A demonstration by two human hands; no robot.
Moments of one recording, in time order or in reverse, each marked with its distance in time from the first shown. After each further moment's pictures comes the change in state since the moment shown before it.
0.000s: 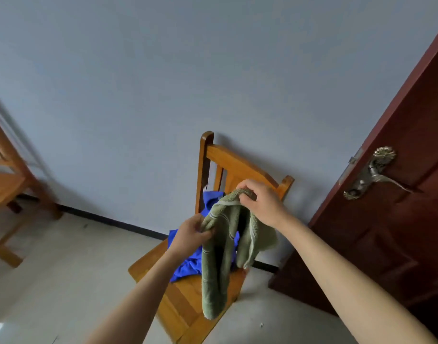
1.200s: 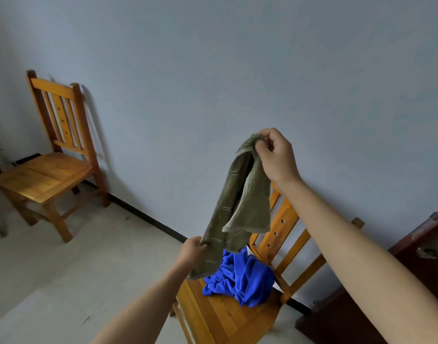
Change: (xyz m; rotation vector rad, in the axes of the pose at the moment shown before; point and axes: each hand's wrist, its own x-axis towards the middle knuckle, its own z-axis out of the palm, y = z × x) left_hand -0.014 -0.070 -0.109 -0.022 0.189 -0.371; right_hand 0.136 -0.144 0.040 0.317 0.281 -0.100
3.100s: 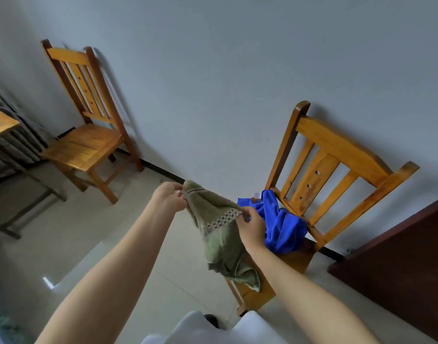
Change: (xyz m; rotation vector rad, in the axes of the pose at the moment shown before) left_hand -0.040 0.036 -0.115 -1.293 0.313 -0.647; right_hand -0.213 0.109 0.139 0.031 -0.133 0.643
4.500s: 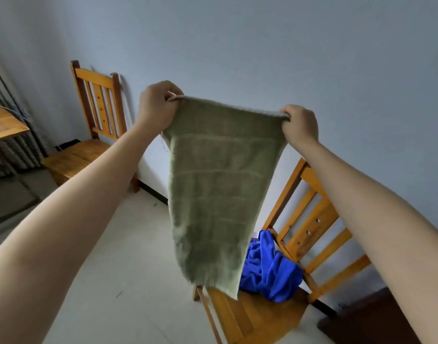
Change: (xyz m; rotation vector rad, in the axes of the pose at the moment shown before) left_hand -0.093 0.161 0.083 1.078 -0.025 1.593; right_hand 0.145 -0.260 -0.105 -0.613 0.313 -0.648
